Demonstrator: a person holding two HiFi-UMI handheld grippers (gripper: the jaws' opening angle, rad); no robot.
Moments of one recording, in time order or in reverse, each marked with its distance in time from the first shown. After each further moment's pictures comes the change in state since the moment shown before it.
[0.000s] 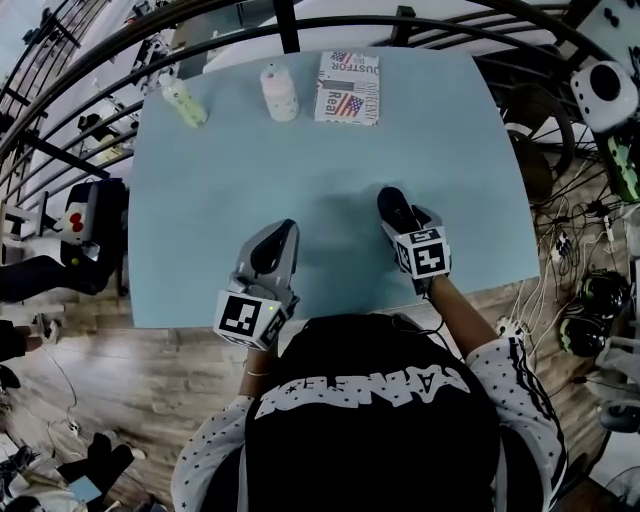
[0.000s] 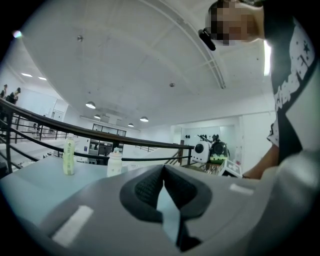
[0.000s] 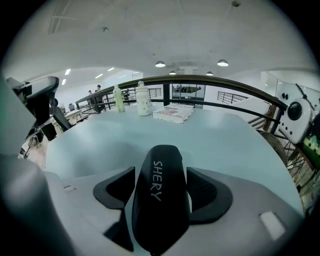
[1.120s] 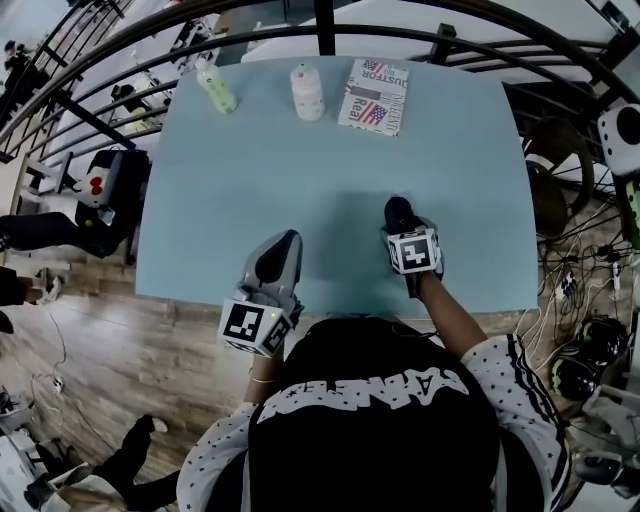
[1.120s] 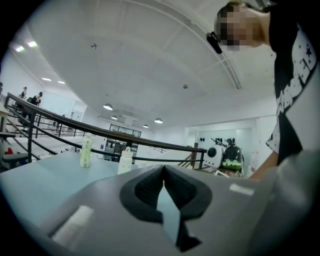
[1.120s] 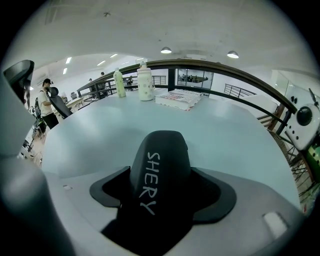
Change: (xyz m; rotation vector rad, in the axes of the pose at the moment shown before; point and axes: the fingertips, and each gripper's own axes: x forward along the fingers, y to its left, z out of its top) left arm -0.028 -0.024 0.006 -0.076 -0.024 0.175; right arm 0.027 -0.002 -0.019 -0.058 0.138 0.020
